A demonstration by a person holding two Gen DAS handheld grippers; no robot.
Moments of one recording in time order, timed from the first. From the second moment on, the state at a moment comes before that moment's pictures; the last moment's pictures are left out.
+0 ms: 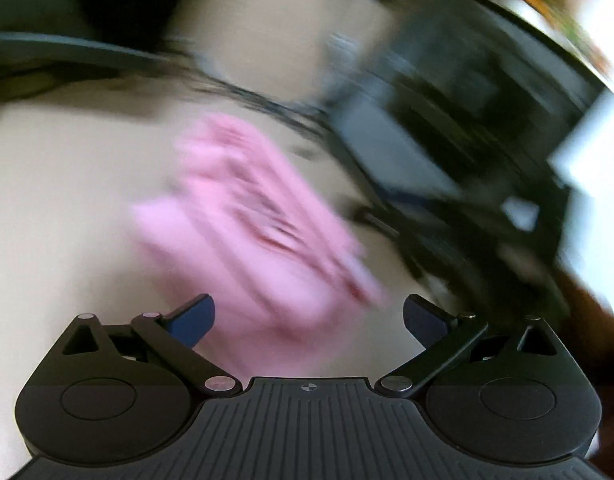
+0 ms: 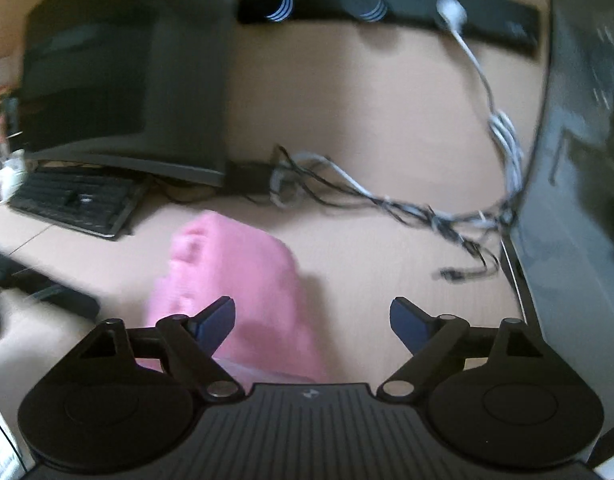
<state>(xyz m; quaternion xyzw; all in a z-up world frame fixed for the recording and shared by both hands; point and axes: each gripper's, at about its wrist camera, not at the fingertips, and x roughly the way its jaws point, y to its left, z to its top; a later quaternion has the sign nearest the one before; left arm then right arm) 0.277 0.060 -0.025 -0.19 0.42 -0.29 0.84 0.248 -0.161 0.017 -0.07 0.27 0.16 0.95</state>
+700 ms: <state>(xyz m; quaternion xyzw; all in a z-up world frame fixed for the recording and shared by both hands) 0.300 0.033 -0.046 -0.09 0.45 -0.19 0.87 0.270 -0.160 -0.005 -0.07 0.29 0.14 0.94</state>
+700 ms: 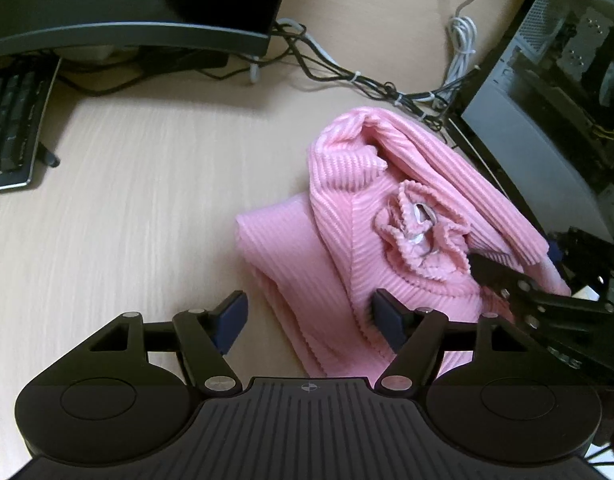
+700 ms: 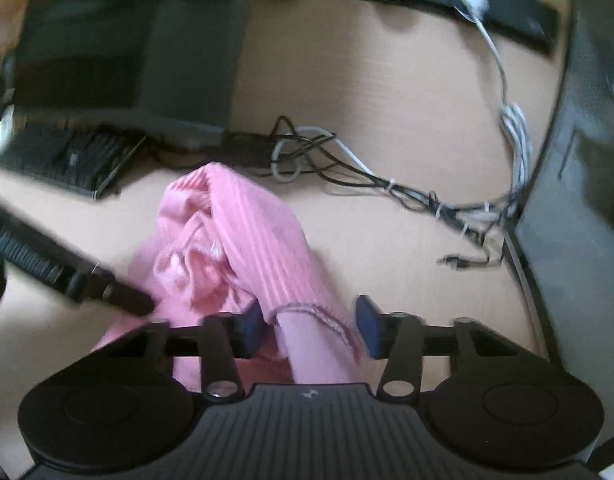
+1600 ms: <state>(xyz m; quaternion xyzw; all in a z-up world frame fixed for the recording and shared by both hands) 0.283 0.093 -0.045 -0.17 0.43 -0.20 0.86 0.223 -0.079 -0.018 -0.26 0.23 0.24 0.91</state>
